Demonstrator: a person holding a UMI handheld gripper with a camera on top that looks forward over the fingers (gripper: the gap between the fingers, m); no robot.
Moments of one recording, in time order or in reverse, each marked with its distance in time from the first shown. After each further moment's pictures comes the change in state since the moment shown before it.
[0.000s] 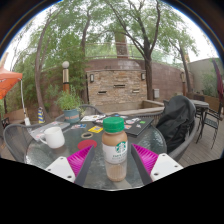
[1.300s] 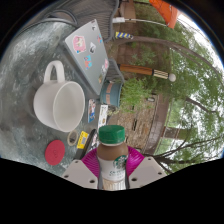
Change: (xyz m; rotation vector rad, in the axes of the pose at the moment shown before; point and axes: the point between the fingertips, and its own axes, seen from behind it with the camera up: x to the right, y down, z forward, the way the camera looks) arm -0.183 -0.101 0.169 -0.070 0.054 -1.783
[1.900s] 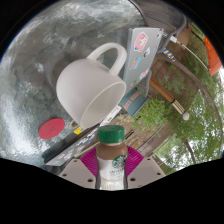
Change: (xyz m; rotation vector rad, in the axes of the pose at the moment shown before) arm -0.005 -0.015 0.010 -0.037 -0.063 -0.604
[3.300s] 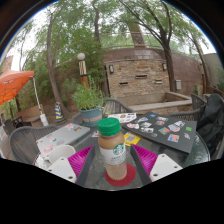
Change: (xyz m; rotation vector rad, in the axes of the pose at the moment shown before) arm -0.087 -0.009 -0.007 0.409 -0.250 2.350
